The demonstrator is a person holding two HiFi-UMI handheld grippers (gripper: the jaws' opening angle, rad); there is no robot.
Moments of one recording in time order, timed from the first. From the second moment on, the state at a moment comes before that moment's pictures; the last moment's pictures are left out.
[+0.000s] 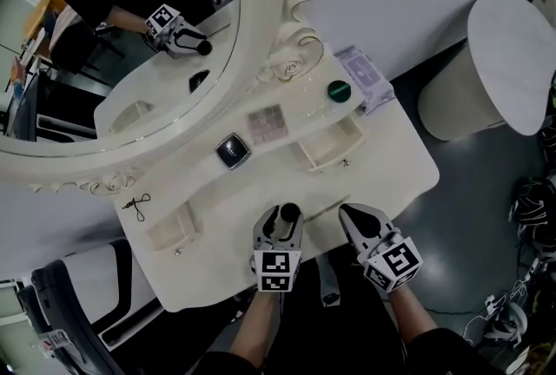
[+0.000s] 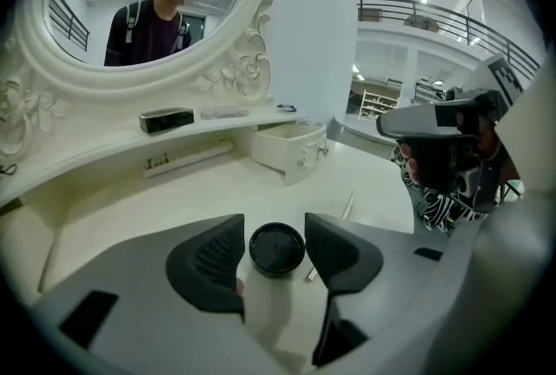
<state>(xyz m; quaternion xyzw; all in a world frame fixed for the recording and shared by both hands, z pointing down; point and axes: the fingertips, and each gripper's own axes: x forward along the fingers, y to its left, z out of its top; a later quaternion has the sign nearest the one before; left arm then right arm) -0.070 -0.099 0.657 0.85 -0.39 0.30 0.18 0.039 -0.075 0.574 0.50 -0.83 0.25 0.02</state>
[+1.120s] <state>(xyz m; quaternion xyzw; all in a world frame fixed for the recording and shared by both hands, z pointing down) -0.062 -0.111 0.679 0.83 -0.39 0.34 0.20 0.049 -0.076 0.580 0.51 -0.82 0.26 0.01</state>
